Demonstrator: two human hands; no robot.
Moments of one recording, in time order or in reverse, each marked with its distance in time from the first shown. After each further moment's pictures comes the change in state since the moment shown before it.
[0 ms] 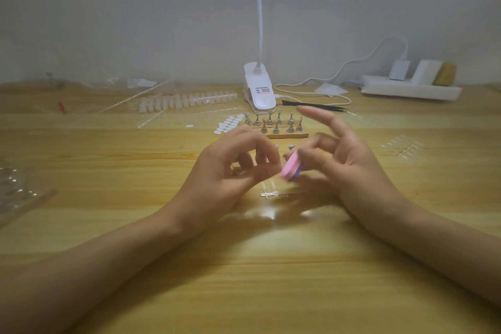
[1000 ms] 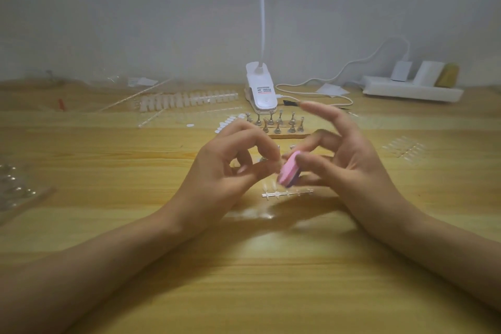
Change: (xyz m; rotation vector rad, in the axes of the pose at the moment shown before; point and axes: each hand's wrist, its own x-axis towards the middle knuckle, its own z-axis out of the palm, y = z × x) left_hand 0.000 0.001 0.000 -0.033 0.045 -0.010; right_hand -0.002 -0.005 0.005 -0.061 -0.020 -0.113
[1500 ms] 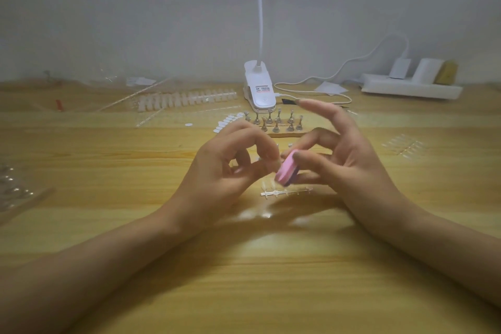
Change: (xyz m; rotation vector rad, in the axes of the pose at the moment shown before) left_hand 0.001 0.001 0.001 0.034 -0.018 0.029; right_hand 0.001 0.001 0.000 -0.001 -0.003 0.020
